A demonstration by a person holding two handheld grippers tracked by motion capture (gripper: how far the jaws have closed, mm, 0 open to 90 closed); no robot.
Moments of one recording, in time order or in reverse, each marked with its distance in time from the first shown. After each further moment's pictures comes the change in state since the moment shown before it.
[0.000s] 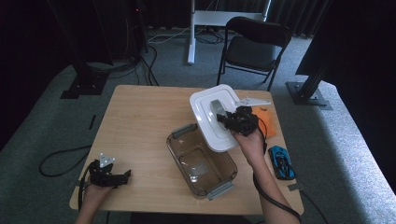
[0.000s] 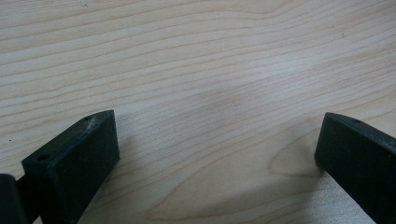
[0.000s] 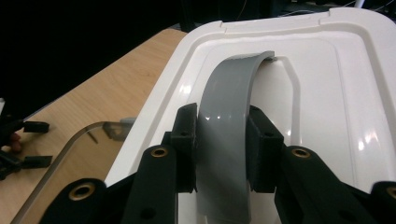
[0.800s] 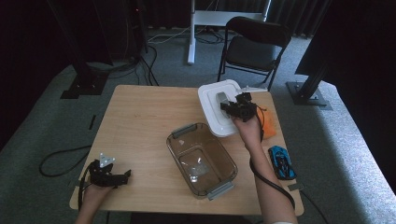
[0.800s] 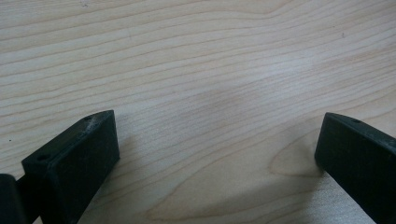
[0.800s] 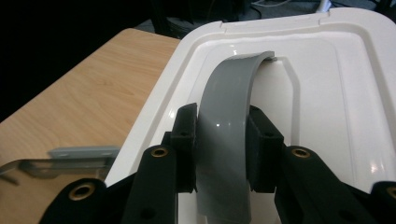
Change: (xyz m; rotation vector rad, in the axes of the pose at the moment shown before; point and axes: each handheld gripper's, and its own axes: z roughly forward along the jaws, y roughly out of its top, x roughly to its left) left arm 0.000 0.000 0.000 0.000 -0.001 -0.001; right arm -0.050 0.013 0.042 0.036 -0.086 0.085
